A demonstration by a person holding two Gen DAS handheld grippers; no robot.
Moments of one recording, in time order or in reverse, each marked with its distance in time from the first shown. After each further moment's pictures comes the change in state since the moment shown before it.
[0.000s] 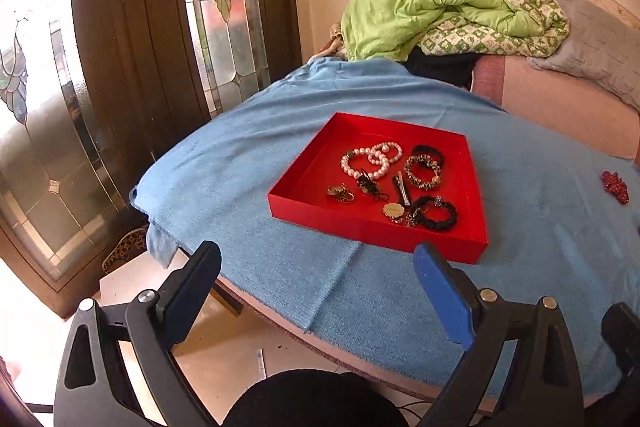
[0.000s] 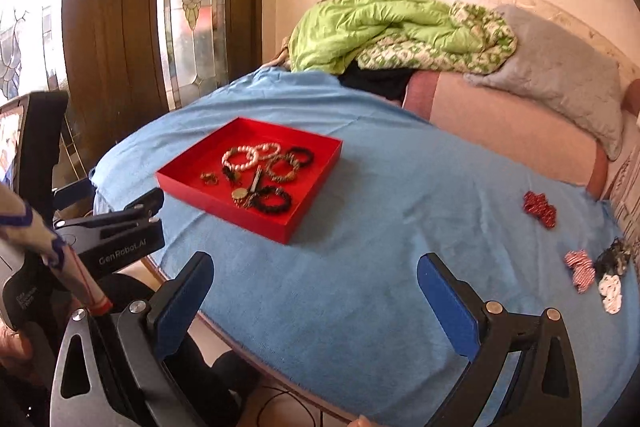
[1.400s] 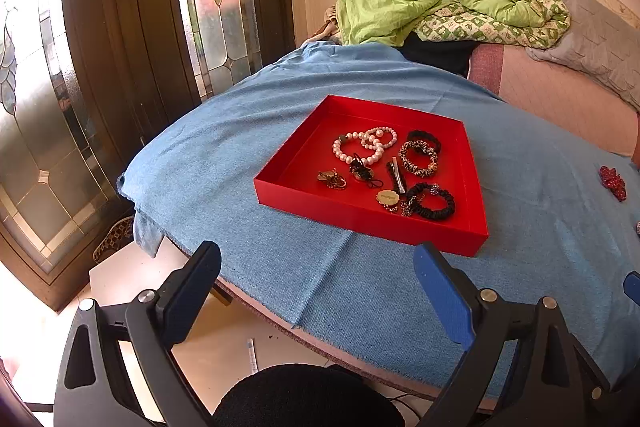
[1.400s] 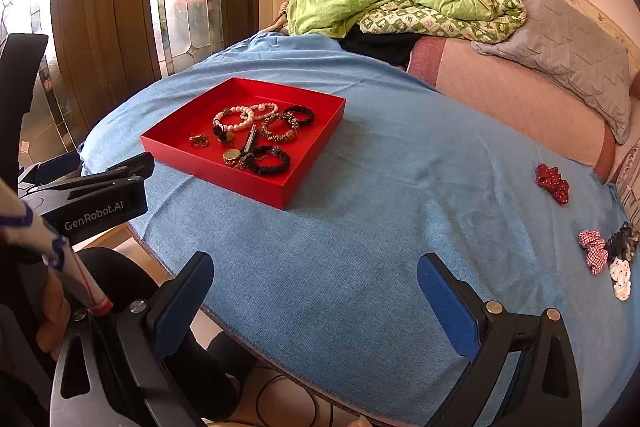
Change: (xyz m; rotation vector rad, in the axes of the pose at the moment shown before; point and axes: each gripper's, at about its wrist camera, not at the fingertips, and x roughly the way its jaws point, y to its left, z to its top) left arm 0.014 0.000 0.002 -0.009 0.049 -0.022; right arm 0.036 -0.001 -0.018 -0.002 0.105 -0.004
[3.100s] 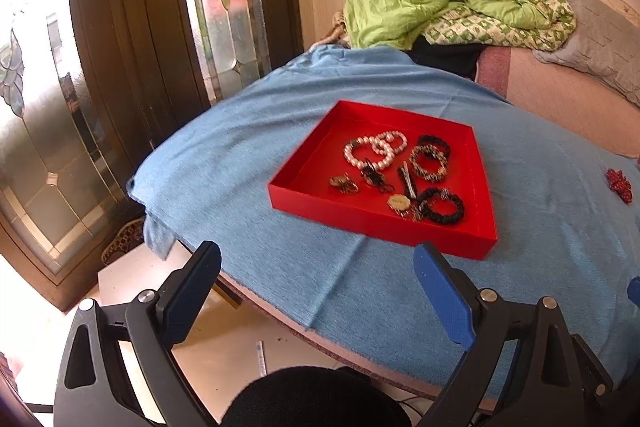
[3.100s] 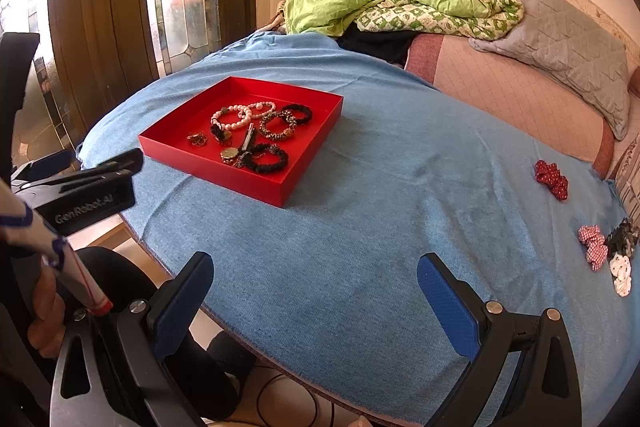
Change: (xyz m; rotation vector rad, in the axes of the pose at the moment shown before) left arm -0.005 0.004 0.001 -0.005 -0.023 0.028; right arm 0.000 -0.004 -0.001 0.023 0.003 -0.003
